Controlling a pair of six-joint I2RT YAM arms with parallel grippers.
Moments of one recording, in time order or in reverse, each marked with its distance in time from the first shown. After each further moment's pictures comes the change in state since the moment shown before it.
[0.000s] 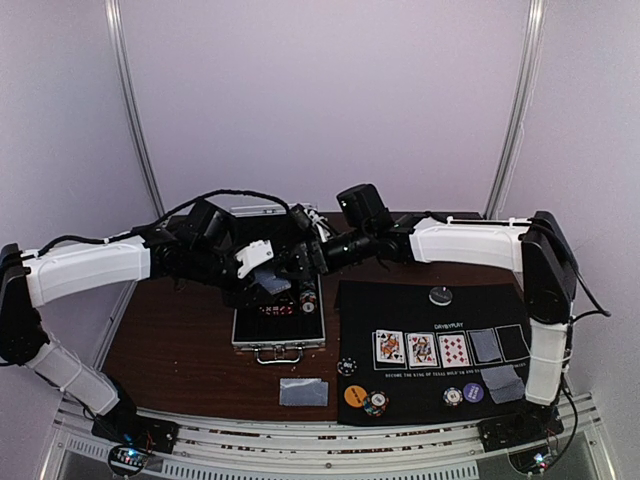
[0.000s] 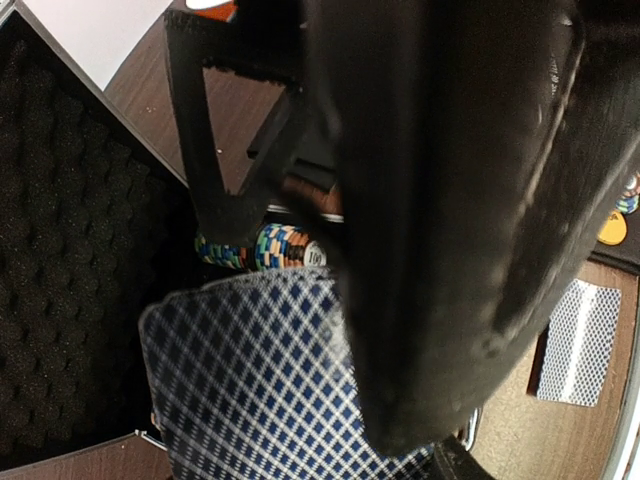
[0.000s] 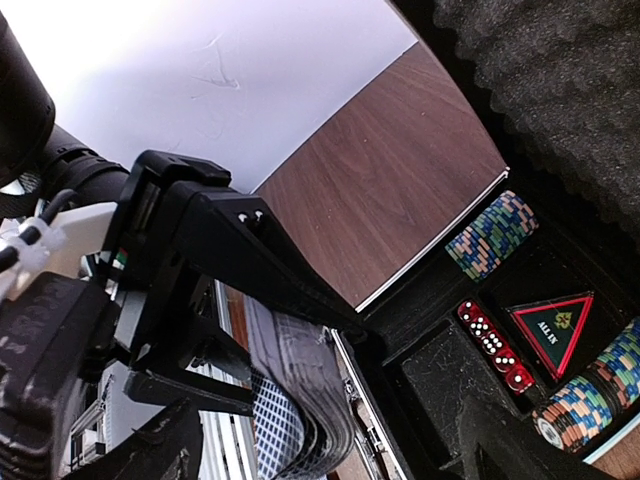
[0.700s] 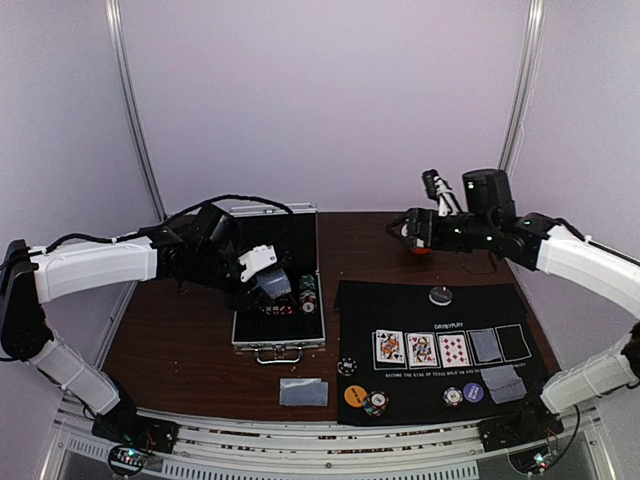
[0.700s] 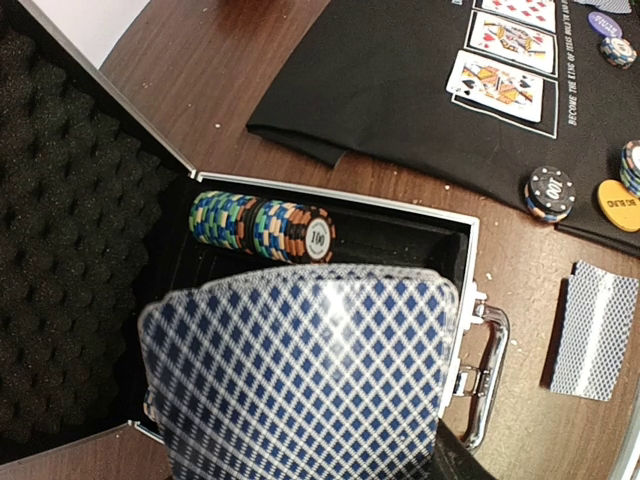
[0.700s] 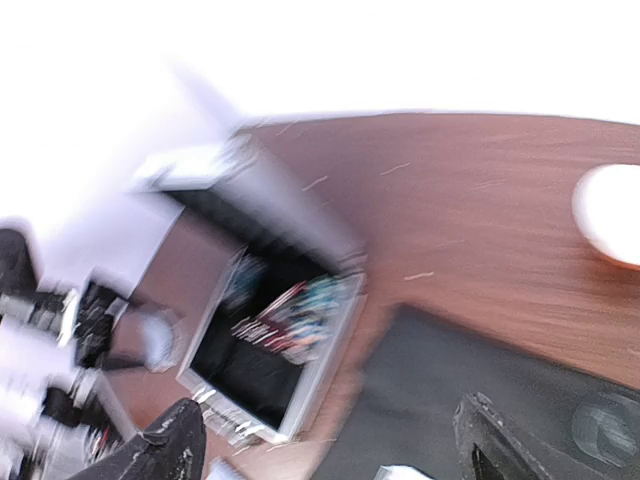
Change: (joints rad) left arm -0.006 0.035 0.002 -0.008 -0.045 -0.010; right arm -0.258 -0.704 -0.479 -0.145 0.463 0.084
